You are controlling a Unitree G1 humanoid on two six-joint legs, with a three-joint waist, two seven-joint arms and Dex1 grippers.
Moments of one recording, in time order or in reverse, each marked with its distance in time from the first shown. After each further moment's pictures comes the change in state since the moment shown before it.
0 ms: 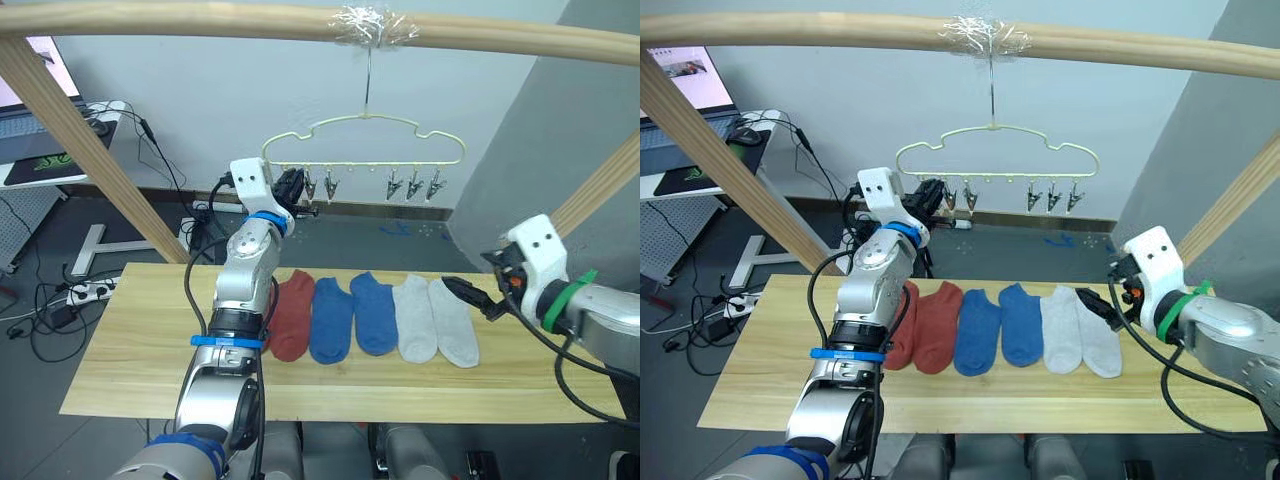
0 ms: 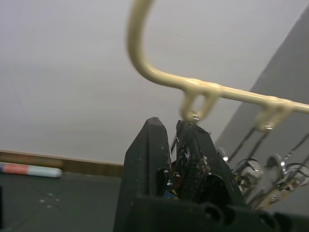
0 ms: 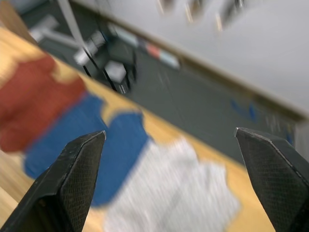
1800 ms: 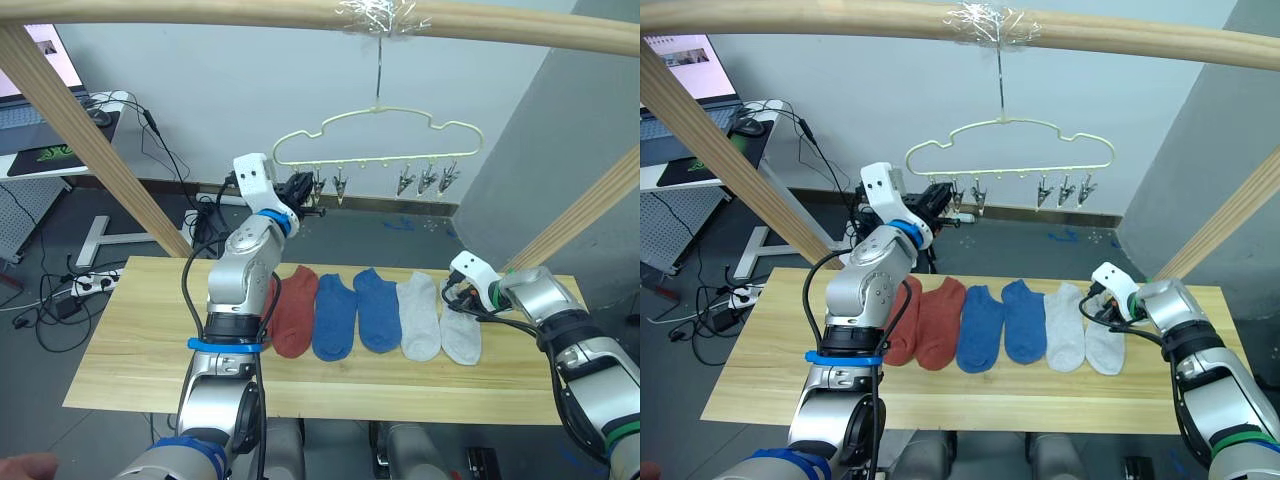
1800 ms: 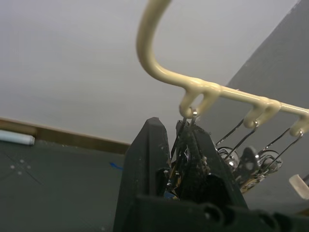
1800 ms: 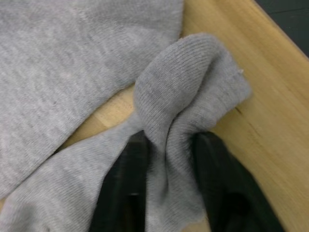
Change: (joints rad) left arm 0.017 -0.015 0.007 -0.169 -0.080 0.263 0.023; right arm -0.512 0.333 0.491 1.292 -1.027 -0.470 0.790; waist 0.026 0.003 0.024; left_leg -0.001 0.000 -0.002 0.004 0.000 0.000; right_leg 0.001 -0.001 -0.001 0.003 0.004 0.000
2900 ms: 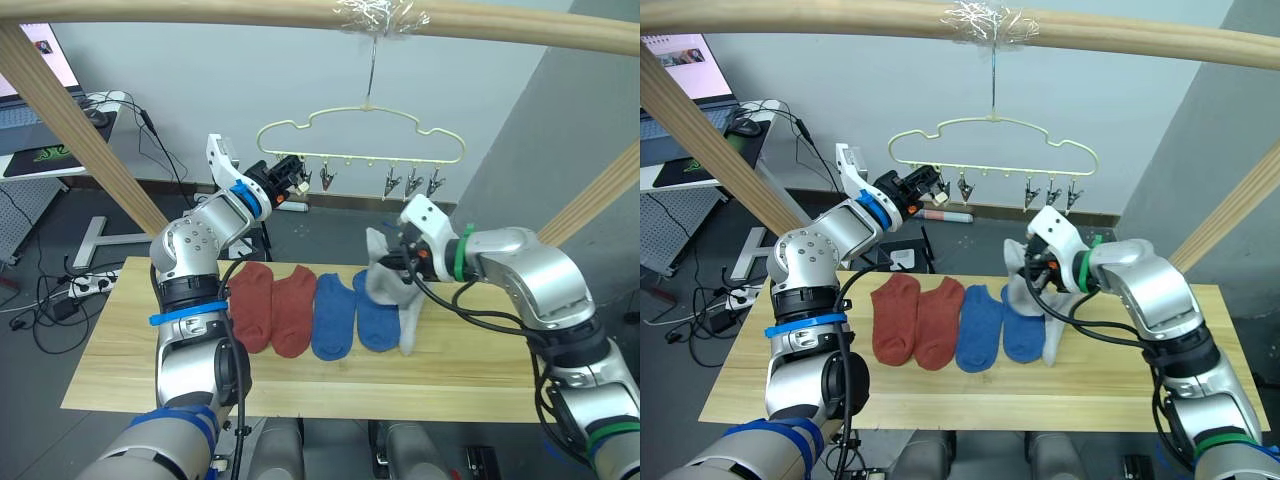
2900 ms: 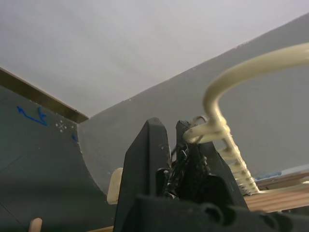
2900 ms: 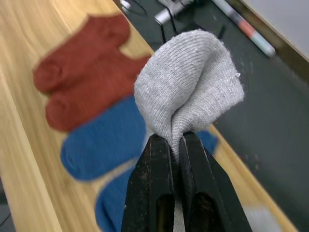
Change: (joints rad) left arm -0.197 0.105 0.323 0.160 -0.437 0.421 -0.038; right arm -0.033 0.129 -0.125 -0.918 0.268 0.537 -0.073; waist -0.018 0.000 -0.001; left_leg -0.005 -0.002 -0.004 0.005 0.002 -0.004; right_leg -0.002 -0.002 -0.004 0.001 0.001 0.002
